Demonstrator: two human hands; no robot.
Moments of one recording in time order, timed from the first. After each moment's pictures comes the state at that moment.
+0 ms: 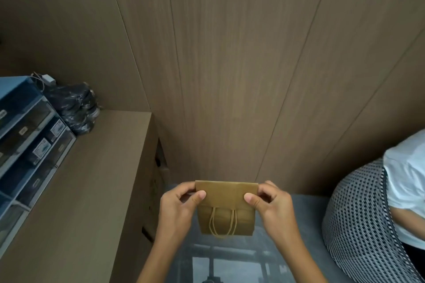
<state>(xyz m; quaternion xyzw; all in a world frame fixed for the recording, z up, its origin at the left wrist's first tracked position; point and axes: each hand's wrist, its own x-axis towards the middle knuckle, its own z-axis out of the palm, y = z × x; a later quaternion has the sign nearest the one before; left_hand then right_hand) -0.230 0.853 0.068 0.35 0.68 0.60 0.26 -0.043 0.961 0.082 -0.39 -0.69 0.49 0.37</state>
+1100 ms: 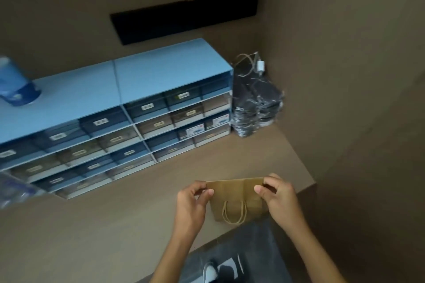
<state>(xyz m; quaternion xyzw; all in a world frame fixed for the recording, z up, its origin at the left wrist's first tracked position) -0.533 0.930 0.026 -0.16 0.81 0.56 -0.08 -0.585 1.142 0.031 0.06 -0.86 0.51 -0.02</state>
